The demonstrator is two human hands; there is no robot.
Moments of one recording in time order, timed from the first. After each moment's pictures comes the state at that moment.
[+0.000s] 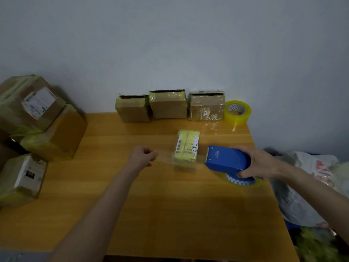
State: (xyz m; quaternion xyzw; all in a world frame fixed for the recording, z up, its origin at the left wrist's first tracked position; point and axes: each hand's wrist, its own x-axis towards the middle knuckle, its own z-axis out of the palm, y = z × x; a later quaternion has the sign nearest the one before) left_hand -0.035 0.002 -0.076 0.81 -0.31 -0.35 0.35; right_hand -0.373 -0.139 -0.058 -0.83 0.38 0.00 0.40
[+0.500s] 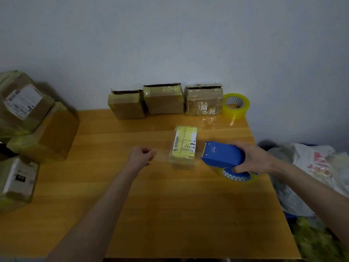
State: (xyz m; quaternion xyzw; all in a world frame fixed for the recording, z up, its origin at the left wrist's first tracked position) left_hand -0.030 -0.010 -0.101 0.82 -0.30 -0.36 0.35; right_hand -0.362 -0.146 -0.079 -0.82 0.41 0.02 0.40
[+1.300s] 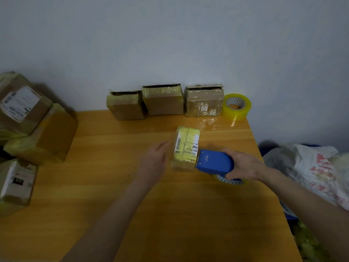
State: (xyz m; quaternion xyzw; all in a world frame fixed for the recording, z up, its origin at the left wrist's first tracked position) left_hand -0.069 -0.014 -0.110 0.75 -0.62 -0.04 0.21; right_hand -0.338 -0.148 -0.108 -0.85 0.41 0.10 0.32
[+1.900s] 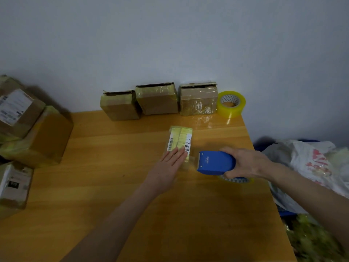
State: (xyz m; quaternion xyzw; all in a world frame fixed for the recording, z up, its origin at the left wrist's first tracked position) left_hand -0.102 -0.018 -0.129 0.64 -0.76 -0.08 -0.02; right_hand -0.360 -0.153 -0.090 -0.87 0.39 0.15 0.26
